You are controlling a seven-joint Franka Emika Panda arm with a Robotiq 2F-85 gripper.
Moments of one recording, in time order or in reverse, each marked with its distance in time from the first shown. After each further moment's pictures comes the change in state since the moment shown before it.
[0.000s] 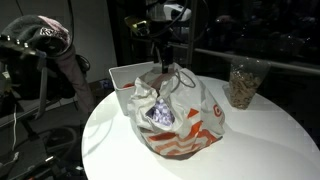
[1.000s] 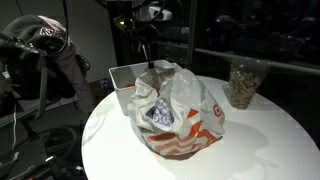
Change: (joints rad) arm 0.084 0.063 0.060 0.086 -0.070 -0.064 0.111
